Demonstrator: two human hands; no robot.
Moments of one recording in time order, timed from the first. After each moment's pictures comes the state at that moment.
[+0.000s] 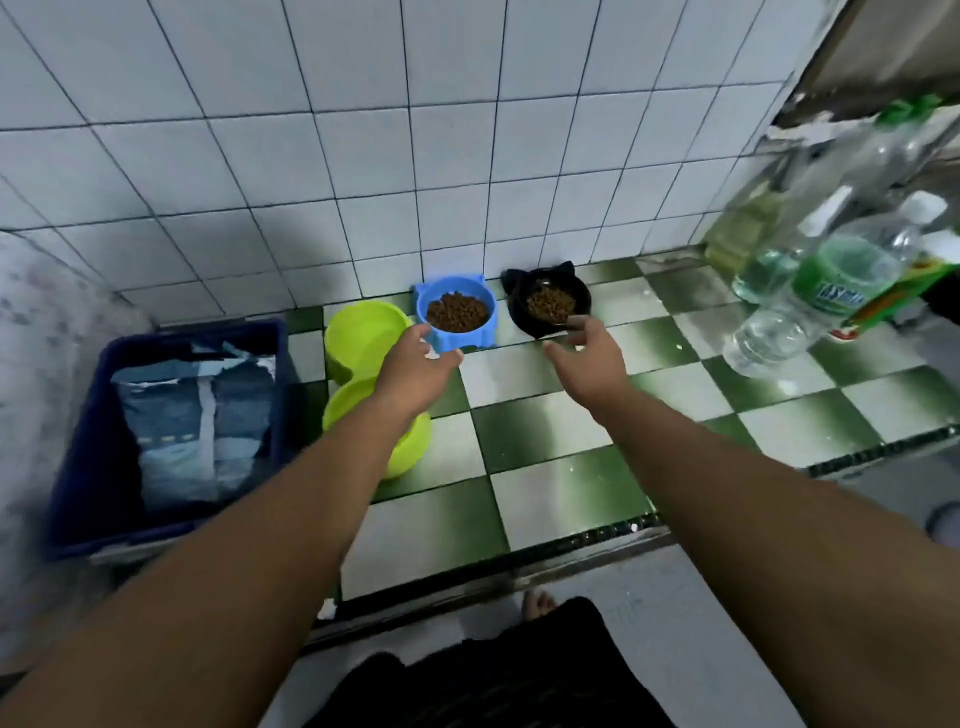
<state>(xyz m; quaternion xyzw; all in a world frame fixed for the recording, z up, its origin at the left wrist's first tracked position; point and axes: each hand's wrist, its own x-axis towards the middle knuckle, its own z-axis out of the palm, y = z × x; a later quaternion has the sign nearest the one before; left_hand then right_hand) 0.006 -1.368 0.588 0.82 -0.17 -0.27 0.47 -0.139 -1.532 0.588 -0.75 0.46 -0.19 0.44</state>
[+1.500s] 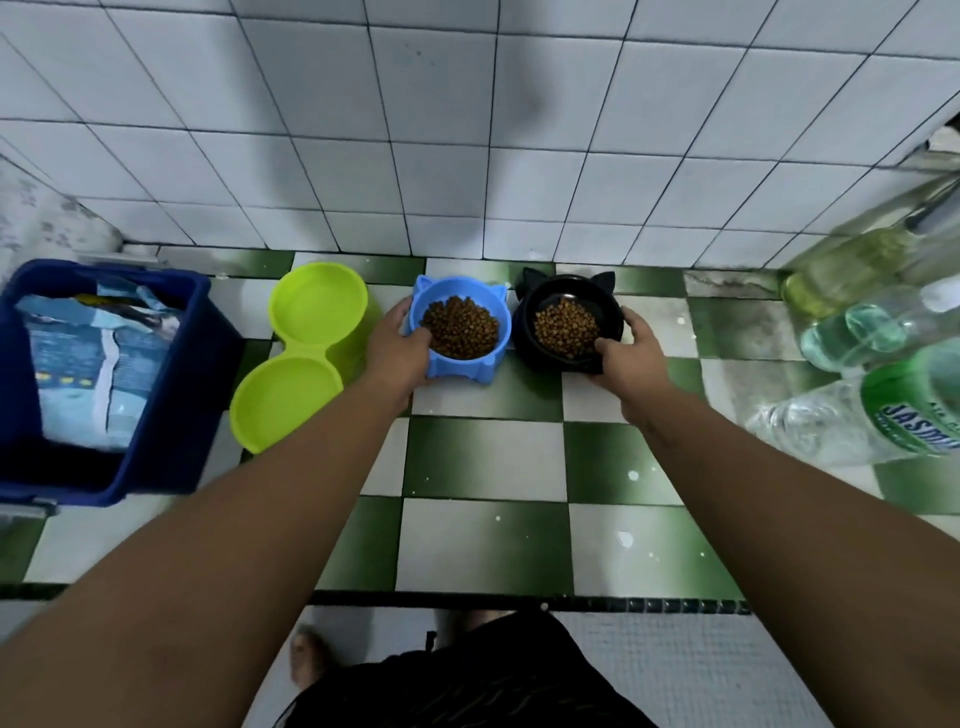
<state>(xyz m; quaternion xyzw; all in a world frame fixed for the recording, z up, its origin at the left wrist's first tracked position) 0.011 -1.479 0.537 0.77 0.08 -0.24 0.59 -0.119 -1.699 0.547 -0.59 0.50 -0.09 0.63</state>
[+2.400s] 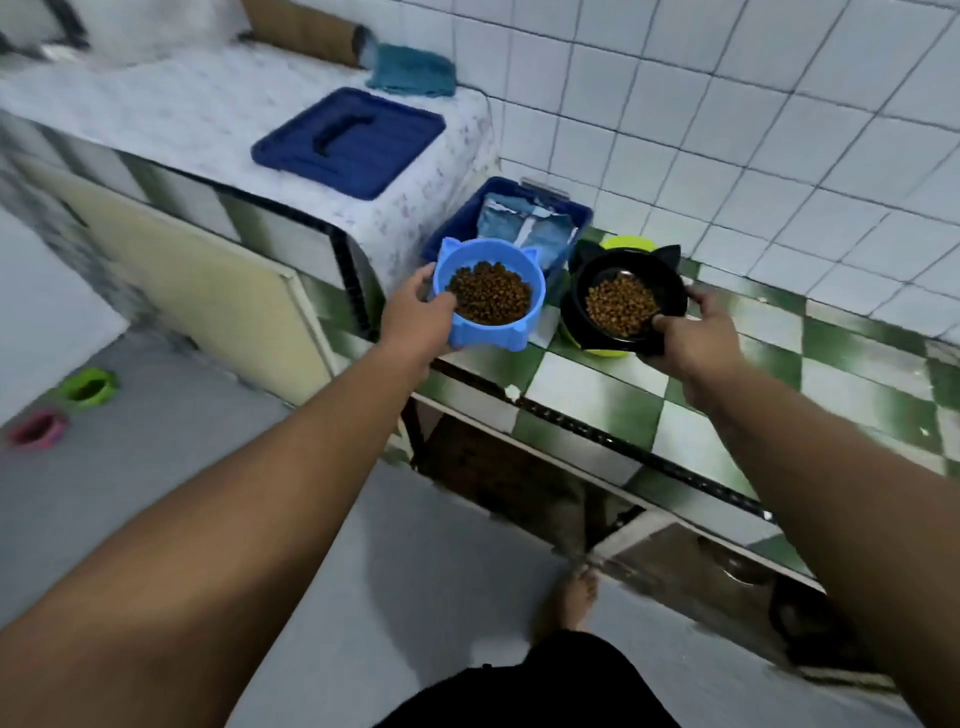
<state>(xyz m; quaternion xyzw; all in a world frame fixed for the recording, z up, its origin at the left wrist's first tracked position) -0.129 -1.058 0.634 0.72 0.16 -0.04 0.67 -0.180 -1.341 0.657 -0.66 0.29 -0.08 0.68</state>
